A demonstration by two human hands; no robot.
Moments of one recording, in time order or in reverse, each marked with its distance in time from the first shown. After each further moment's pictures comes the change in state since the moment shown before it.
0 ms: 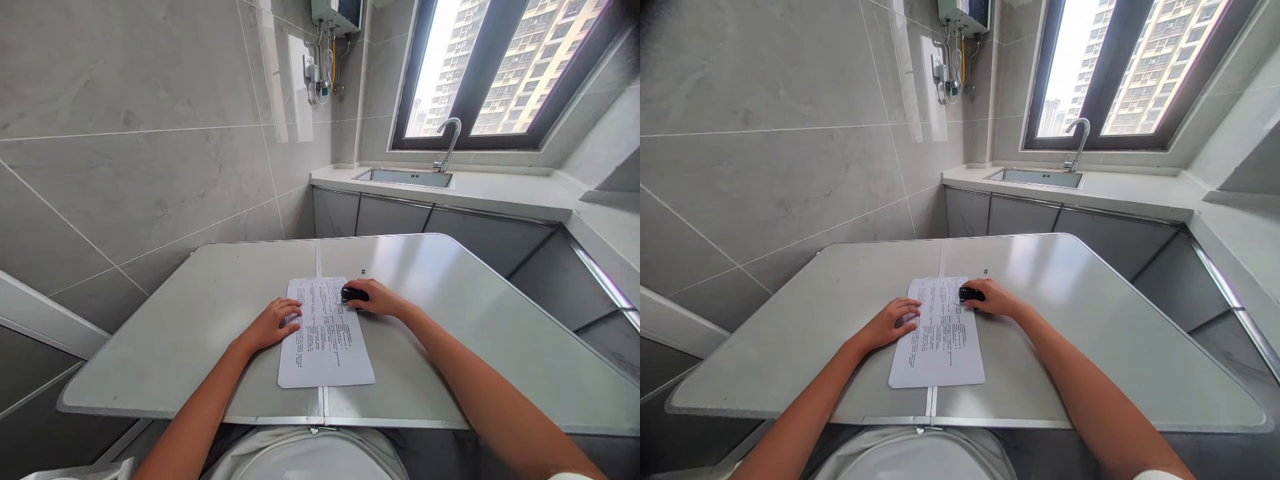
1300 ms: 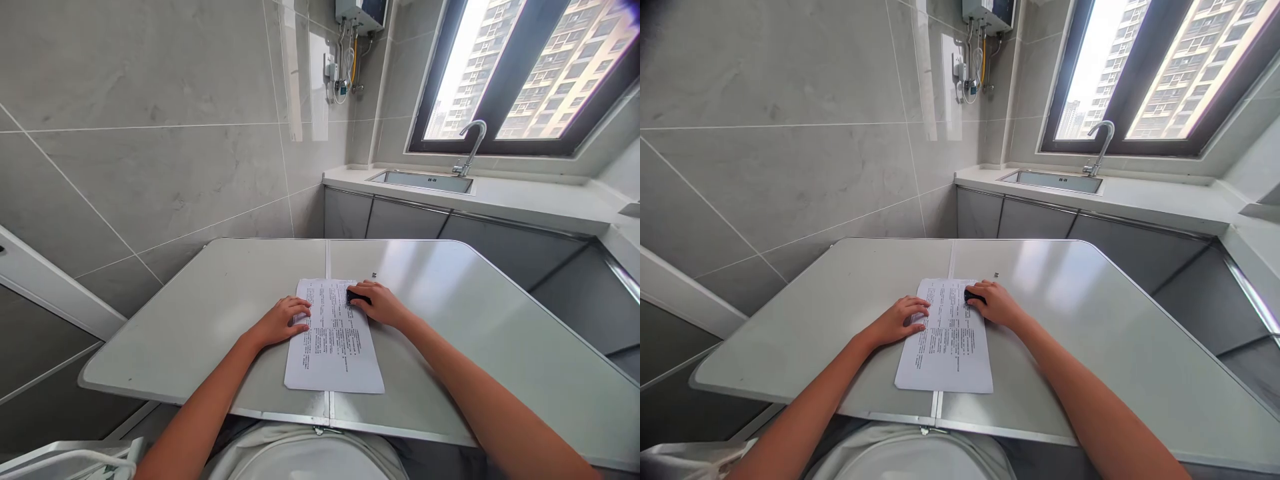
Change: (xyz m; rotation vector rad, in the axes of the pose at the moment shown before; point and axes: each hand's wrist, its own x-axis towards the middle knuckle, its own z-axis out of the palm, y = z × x) left_hand 0.000 0.003 0.000 0.038 -0.018 -0.005; right_hand 0.012 -0.019 0.019 -0.201 0.080 -0.018
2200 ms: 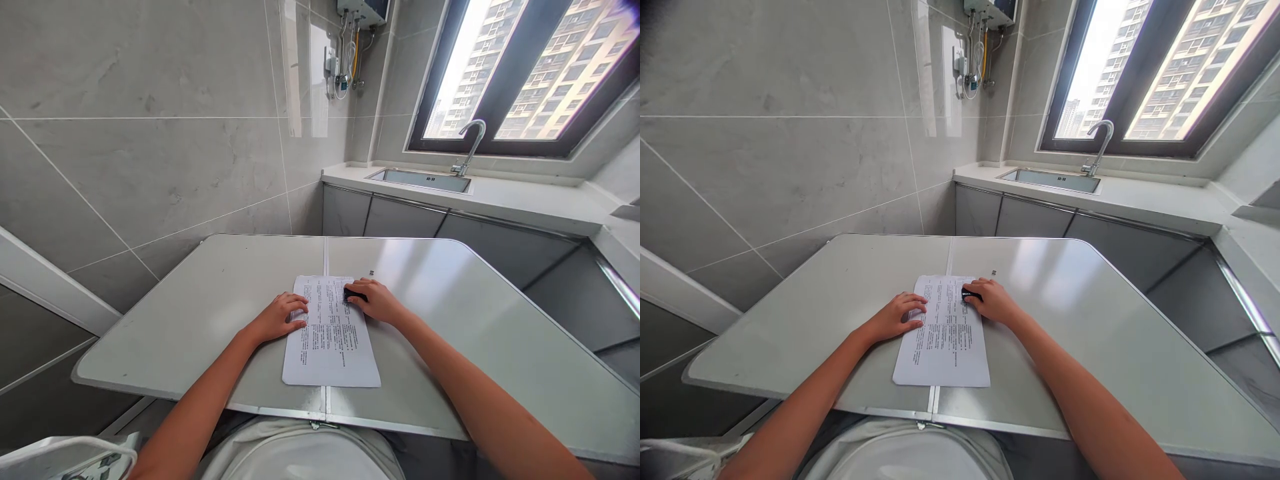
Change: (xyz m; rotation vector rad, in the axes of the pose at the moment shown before) left_hand 0.000 0.000 0.000 0.001 -0.002 -0.031; right_hand 0.001 -0.002 0.000 -0.033 -0.035 0.029
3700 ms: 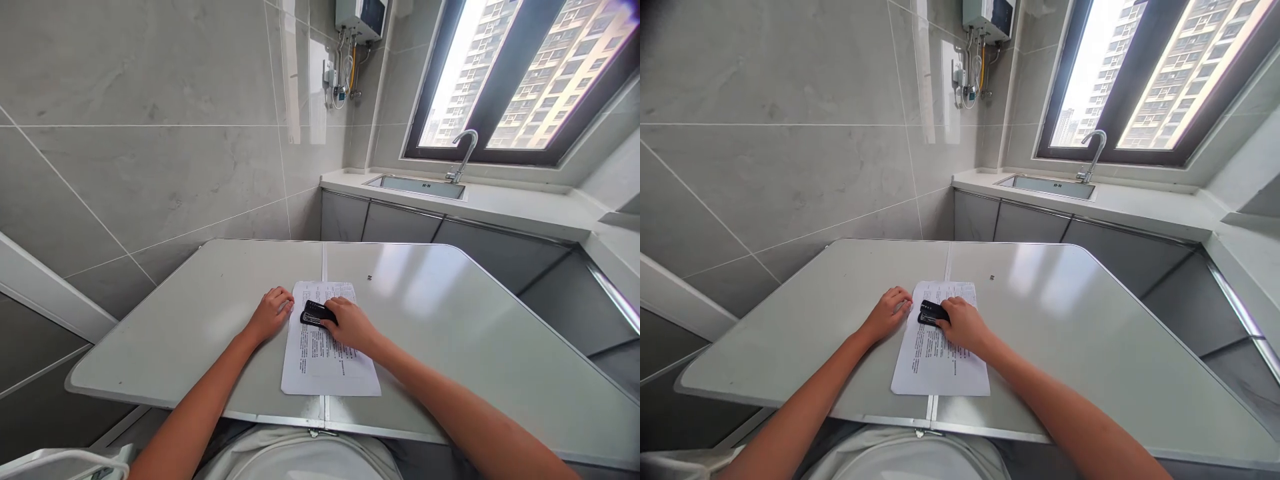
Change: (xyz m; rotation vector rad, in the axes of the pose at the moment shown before) left_hand 0.005 -0.010 -0.002 0.026 0.318 -0.096; right_hand 0.009 -0.079 0.034 0.011 0.006 0.121
